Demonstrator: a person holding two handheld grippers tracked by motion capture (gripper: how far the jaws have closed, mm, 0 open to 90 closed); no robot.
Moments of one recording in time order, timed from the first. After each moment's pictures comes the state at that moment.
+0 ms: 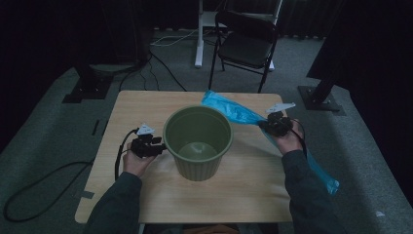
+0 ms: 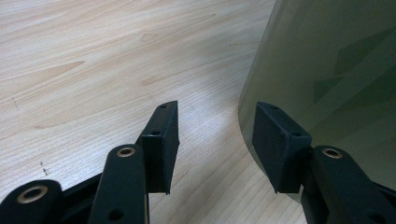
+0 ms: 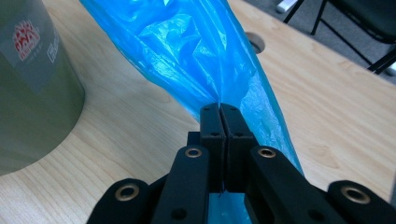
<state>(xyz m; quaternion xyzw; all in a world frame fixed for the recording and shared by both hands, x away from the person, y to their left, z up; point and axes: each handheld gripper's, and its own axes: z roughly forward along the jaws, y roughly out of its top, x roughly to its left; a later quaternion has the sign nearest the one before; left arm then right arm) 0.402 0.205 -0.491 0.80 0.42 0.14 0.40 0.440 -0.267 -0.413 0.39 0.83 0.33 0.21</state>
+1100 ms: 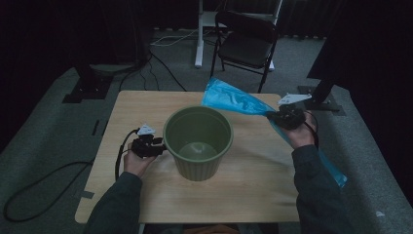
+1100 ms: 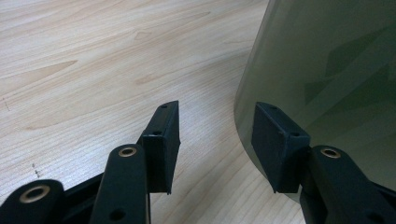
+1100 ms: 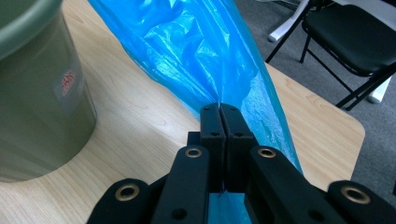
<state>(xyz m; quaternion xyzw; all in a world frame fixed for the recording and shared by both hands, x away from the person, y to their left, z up) 0.402 0.204 -0.492 0.80 0.42 0.13 0.40 0.427 -0.283 -0.361 0.36 0.83 0.36 0.24</state>
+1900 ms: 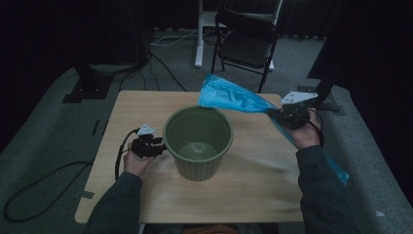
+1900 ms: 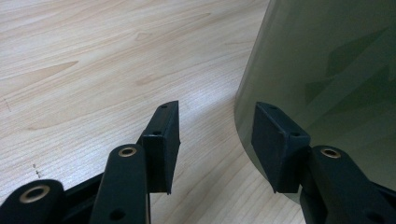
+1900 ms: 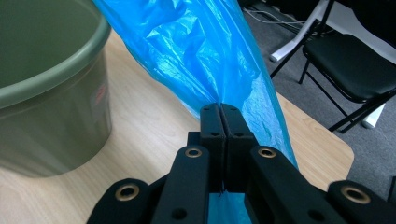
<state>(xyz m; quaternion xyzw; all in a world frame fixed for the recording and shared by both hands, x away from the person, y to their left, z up) 0.402 0.204 -0.492 0.80 0.42 0.13 0.41 0.406 -0.277 -0.335 0.32 0.83 0.37 0.25</state>
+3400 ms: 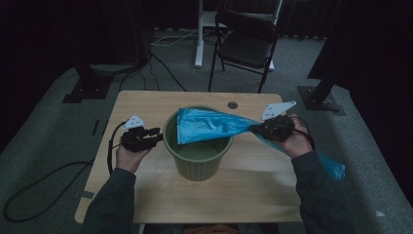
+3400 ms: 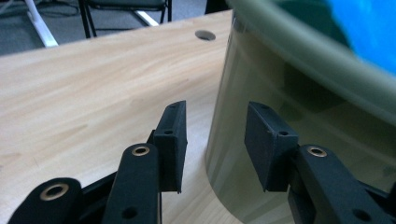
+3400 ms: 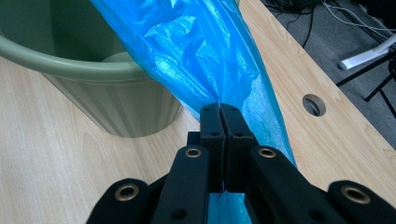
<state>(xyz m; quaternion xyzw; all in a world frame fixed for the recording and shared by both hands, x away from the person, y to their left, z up) 0.382 0.216 -0.427 0.77 0.38 0.15 0.48 0.382 -0.234 -0.341 0.20 0.90 0.35 0.18</state>
